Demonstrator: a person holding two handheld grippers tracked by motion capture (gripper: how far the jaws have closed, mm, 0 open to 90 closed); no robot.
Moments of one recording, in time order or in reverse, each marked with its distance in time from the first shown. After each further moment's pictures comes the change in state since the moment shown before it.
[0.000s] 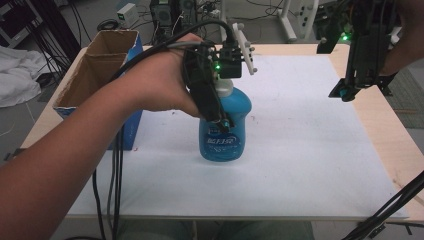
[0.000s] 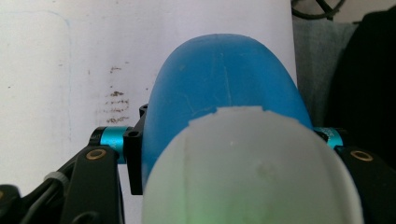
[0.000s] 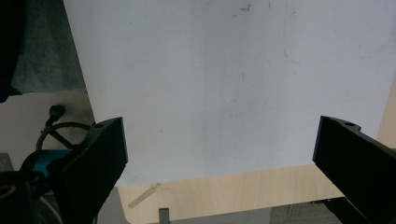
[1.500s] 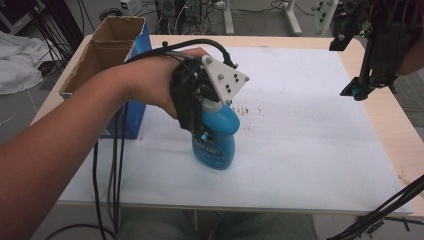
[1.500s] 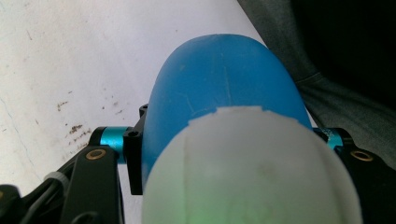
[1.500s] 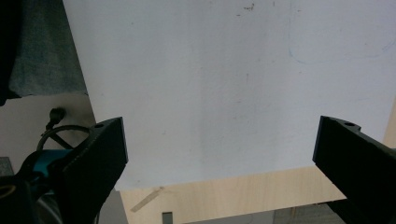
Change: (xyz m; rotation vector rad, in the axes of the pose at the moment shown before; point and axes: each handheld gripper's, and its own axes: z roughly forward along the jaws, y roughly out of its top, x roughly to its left) left arm -0.006 -0.039 0.024 -0.043 -0.156 0.420; right arm 0.006 -0.001 0.007 -0.005 -0.004 0.012
